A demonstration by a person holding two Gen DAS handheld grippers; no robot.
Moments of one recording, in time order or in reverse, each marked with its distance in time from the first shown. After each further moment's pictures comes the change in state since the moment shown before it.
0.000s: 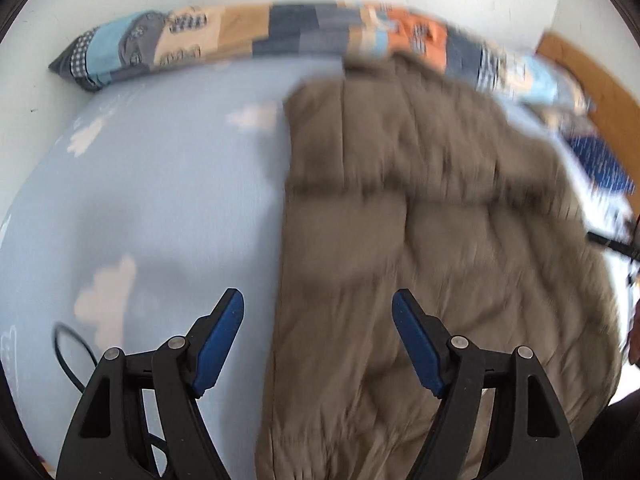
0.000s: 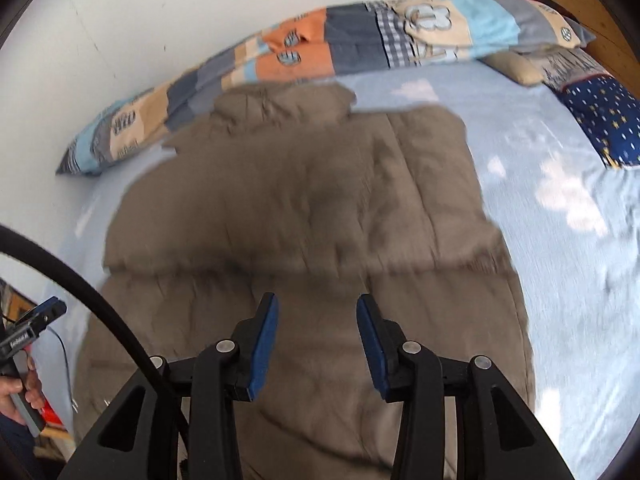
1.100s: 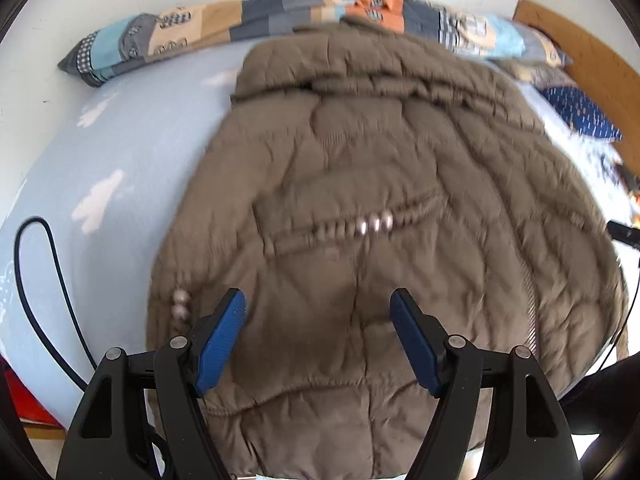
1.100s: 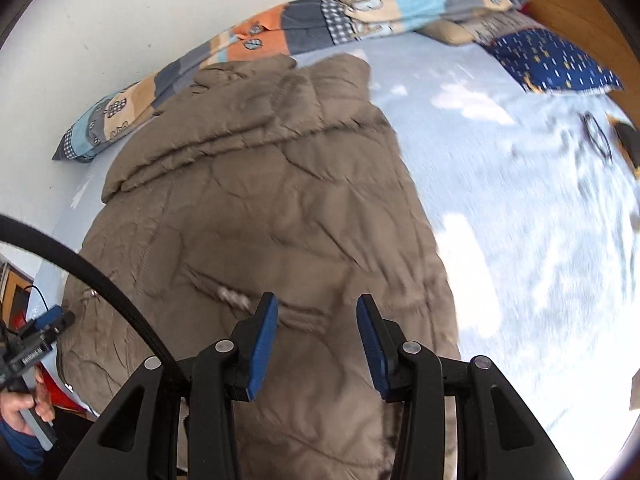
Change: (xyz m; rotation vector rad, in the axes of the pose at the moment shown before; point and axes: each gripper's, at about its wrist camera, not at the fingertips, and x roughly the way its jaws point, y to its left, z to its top) left arm -0.046 -0.082 -0.114 0.040 0.004 0.034; right arm -0.086 -0.057 -0.128 0.071 0.016 -0.038
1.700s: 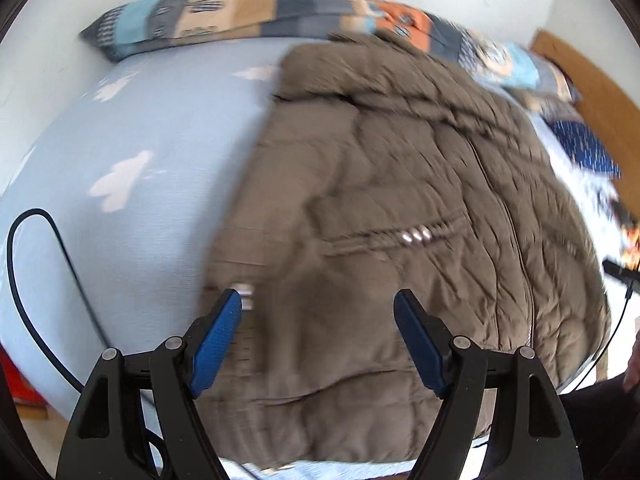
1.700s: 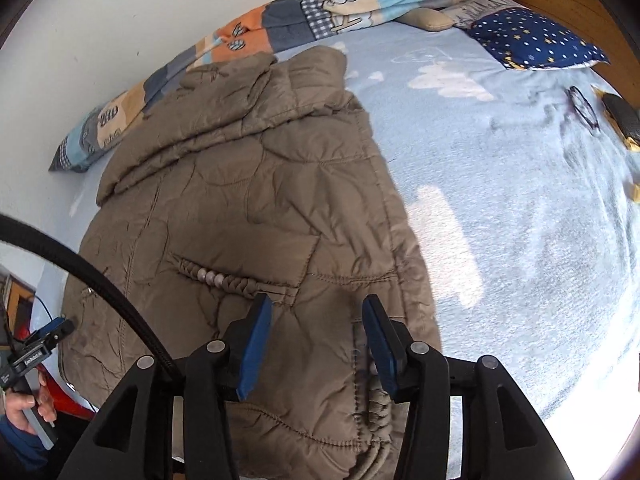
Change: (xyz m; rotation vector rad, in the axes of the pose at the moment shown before) left arm -0.028 0.059 -0.002 -0.147 -0.027 -0.047; right arm -0.007 -0.019 -0.014 0.062 -0.006 -0.002
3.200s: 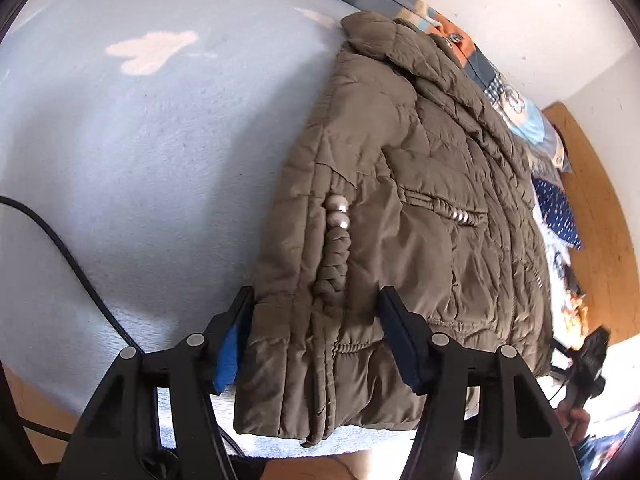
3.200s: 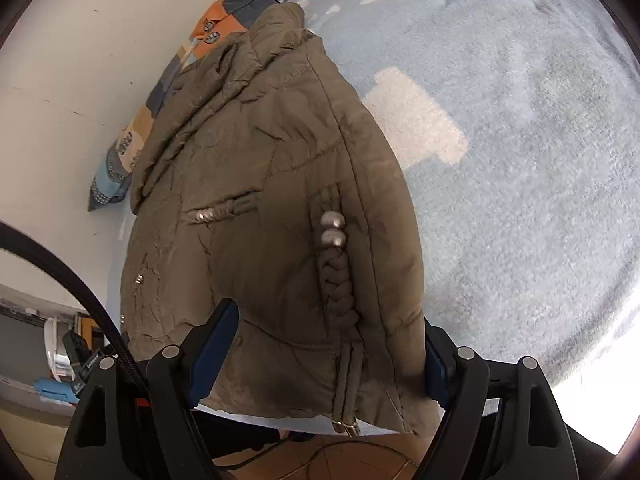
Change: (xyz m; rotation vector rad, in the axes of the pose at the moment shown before) left arm 0.026 0.076 -0.049 -0.316 0.114 -0.246; right arm 0.007 -0.046 -0.056 0.259 0.150 0.236
